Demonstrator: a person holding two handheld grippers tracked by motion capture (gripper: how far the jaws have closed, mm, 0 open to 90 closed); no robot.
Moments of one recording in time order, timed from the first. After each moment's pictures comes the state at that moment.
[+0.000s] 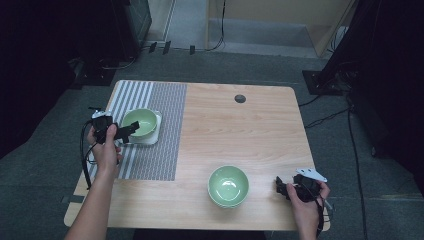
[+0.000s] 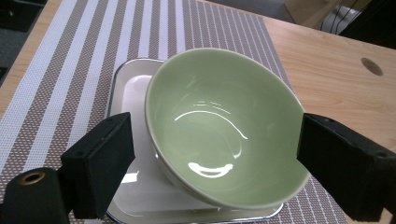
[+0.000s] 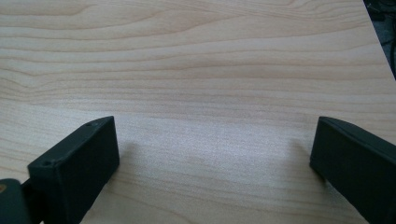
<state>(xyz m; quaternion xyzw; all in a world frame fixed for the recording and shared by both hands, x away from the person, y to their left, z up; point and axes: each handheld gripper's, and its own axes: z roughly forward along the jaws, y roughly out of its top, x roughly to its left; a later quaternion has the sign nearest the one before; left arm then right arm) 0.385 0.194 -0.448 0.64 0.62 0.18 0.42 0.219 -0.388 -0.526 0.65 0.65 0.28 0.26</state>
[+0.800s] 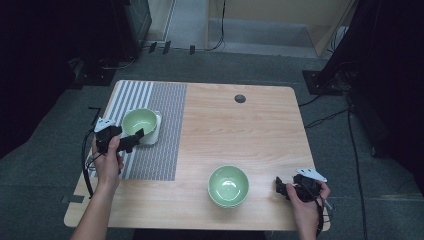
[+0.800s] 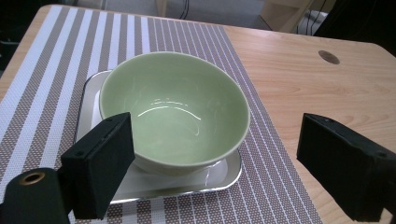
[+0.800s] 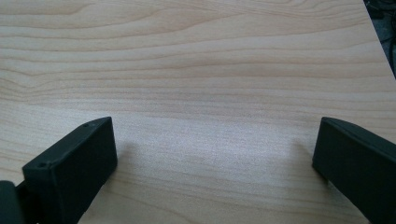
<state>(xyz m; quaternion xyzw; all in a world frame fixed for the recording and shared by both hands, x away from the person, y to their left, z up) 0.343 0.175 -0.437 0.66 0.56 0.21 0.45 0.219 -0.388 -0.526 0.65 0.65 0.28 0.26</state>
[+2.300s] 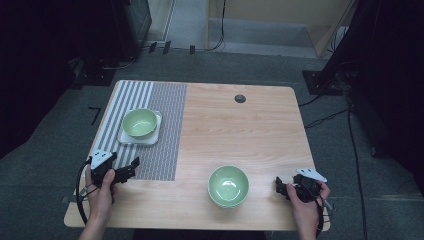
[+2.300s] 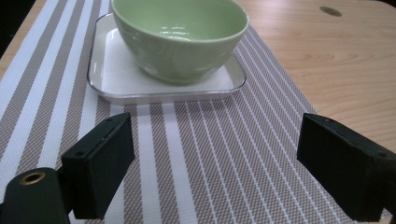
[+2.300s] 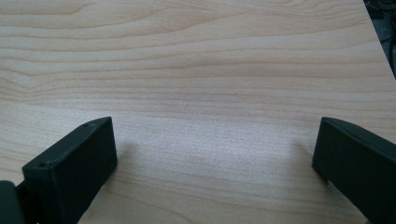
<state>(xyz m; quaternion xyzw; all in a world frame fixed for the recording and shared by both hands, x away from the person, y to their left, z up) 0.271 0.191 -0.485 0.68 0.54 0.24 0.43 0.219 -0.387 -0.526 0.65 0.65 0.28 0.26</state>
